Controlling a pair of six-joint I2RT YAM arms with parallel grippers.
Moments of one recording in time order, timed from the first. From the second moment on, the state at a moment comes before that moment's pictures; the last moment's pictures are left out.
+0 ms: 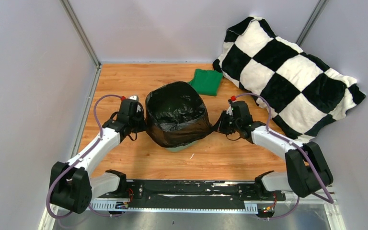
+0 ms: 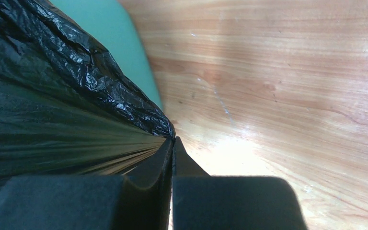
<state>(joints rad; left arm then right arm) -0.28 1.13 0.70 -0.40 -0.01 -0.48 0.42 1.29 0.63 -0.03 -0.30 0.67</state>
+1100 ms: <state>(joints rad) -0.28 1.23 0.54 -0.20 -0.08 -0.54 0.46 1.39 0.75 -0.33 -0.06 0.46</state>
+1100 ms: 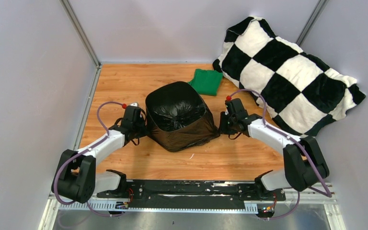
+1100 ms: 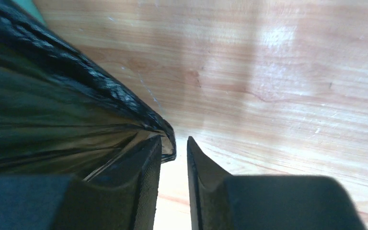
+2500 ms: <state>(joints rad) -0.28 1.14 0.51 -0.17 -0.07 -0.50 0.92 1.80 1.95 -1.01 0.11 0.16</state>
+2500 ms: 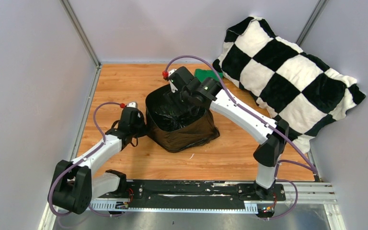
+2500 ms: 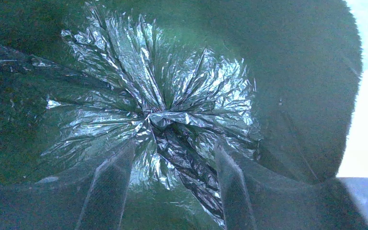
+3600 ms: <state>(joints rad) -0.26 0.89 0.54 -0.33 -0.15 -0.51 0.92 1.93 1.81 -0.97 0.06 0.23</state>
